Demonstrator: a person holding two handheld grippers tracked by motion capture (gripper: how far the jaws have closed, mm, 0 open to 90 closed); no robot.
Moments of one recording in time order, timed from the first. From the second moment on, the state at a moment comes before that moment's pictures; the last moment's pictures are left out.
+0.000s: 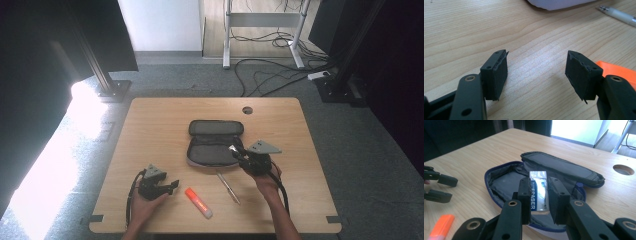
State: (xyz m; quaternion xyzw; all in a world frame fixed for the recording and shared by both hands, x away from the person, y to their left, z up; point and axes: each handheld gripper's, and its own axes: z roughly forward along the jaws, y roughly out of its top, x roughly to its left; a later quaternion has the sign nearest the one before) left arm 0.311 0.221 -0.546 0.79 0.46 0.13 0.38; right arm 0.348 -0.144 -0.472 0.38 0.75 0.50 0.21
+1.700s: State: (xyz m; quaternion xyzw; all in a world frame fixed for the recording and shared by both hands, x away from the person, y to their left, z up) left arm 0.310 0.220 -0.546 0.79 0.46 0.13 0.38; right arm 0.414 -0.113 -0.526 0.41 0.80 0.40 0.19
